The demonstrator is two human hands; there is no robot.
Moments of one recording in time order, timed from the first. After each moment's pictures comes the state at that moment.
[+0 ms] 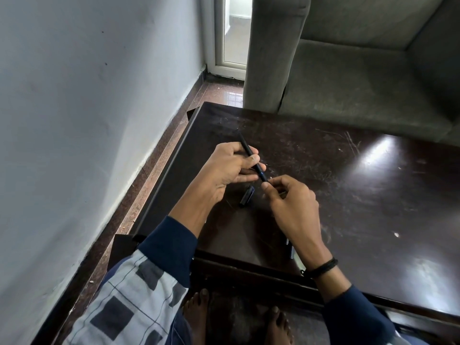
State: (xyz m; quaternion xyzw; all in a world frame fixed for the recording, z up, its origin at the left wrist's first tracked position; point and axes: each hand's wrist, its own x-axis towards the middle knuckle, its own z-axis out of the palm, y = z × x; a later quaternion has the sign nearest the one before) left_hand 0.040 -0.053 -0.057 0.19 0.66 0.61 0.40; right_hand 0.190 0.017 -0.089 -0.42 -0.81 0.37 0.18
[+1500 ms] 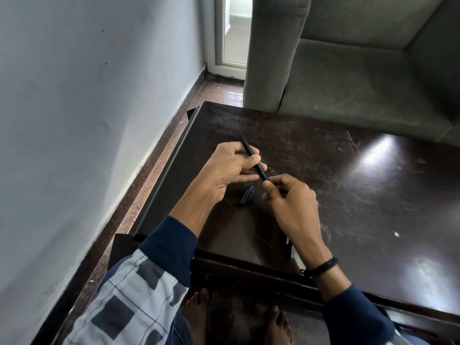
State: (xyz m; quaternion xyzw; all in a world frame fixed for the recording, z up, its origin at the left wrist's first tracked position) left_hand 0.042 -0.053 -0.059 0.19 0.66 0.61 0.40; right_hand 0.191 0.015 -0.087 -0.40 -0.80 0.40 0.20
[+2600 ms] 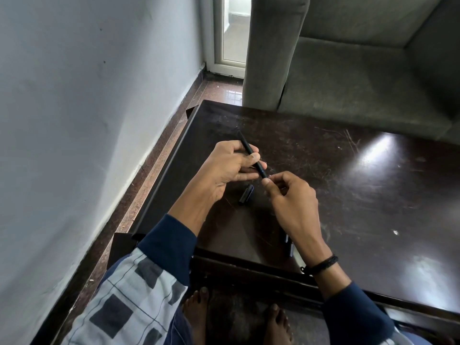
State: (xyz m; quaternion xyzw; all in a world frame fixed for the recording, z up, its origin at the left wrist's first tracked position) left_hand 0.043 -0.053 -0.057 0.20 0.65 0.61 0.41; right_hand 0.191 0.017 -0.087 -0.41 -0.79 0.40 0.20
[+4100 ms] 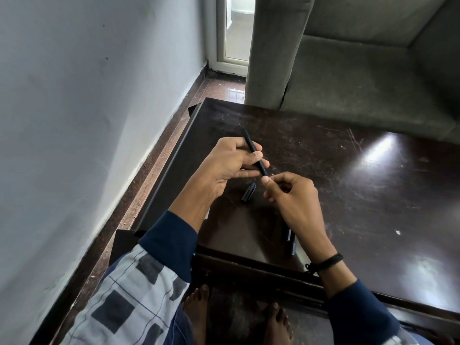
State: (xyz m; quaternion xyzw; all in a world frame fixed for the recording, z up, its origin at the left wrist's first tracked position) left_hand 0.038 -0.056 -0.055 0.22 0.65 0.60 0.42; right_hand 0.190 0.020 -0.087 -0.38 -0.76 0.48 0.19
